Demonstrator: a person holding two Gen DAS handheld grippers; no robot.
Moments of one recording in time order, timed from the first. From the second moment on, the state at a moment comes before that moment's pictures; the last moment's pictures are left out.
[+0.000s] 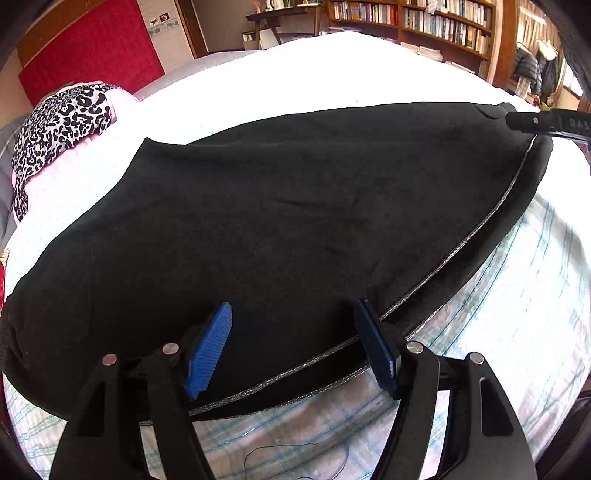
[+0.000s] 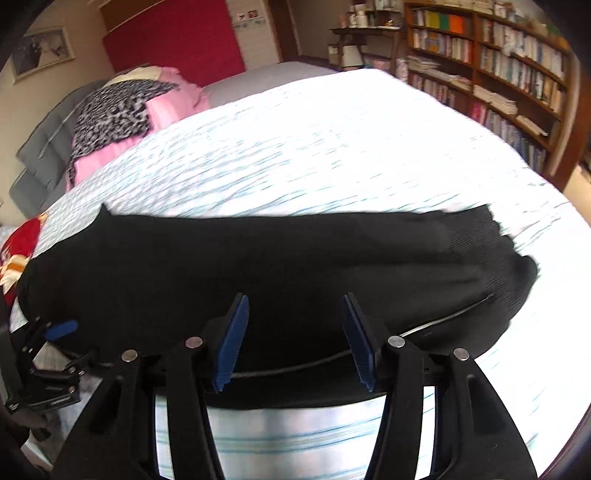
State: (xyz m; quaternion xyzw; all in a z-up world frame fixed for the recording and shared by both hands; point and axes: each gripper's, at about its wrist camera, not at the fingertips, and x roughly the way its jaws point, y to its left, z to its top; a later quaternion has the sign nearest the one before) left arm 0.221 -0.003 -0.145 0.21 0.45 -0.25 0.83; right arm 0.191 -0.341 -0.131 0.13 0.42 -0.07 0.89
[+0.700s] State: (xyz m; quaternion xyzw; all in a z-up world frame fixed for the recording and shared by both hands) left arm 0.253 -0.051 -0.149 0.19 0.48 -0.24 0.82; right arm 0.213 -0.483 -0.164 0.13 0.42 -0.12 0.89
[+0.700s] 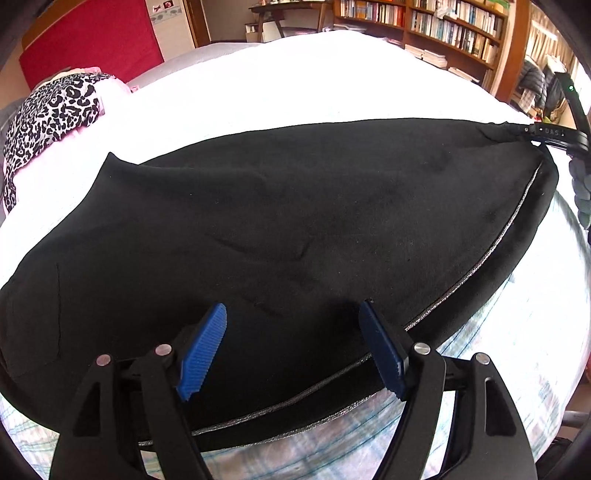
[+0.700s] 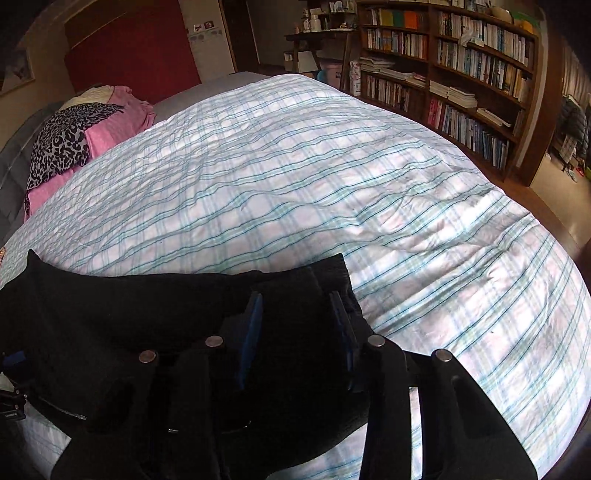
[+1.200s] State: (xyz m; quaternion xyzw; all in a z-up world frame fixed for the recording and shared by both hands) left arm 0.241 -0.079 -0.156 0.21 0.48 -0.26 0.81; right arm 0.220 -0.487 -0.176 0.09 0.41 -0.17 0.89
